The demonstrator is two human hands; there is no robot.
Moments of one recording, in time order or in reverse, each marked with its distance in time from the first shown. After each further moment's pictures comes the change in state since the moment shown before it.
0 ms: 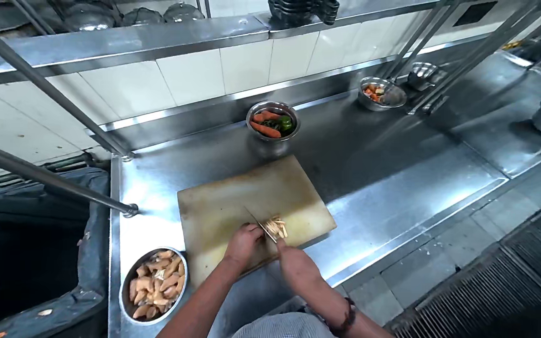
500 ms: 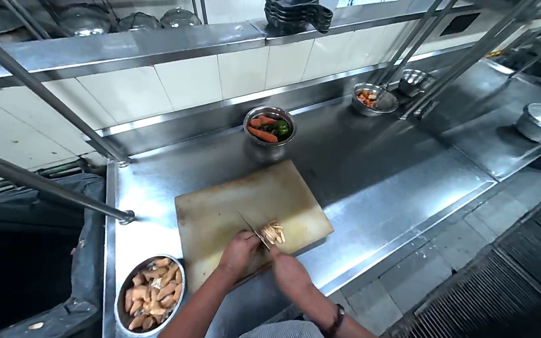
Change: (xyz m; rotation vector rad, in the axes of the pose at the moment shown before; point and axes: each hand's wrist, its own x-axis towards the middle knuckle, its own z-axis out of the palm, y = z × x) left_hand -0.005 -0.013 0.001 0.023 0.058 0.103; right_hand 0.019 -0.003 0.021 0.052 0.028 -0.024
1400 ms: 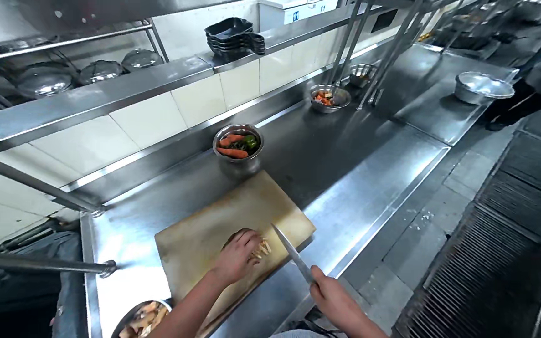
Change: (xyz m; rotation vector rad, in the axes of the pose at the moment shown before) left_hand 0.048 0.026 -0.039 0.180 -0.240 0.278; right_hand -0.070 0.120 0.008 0.488 0.122 0.029
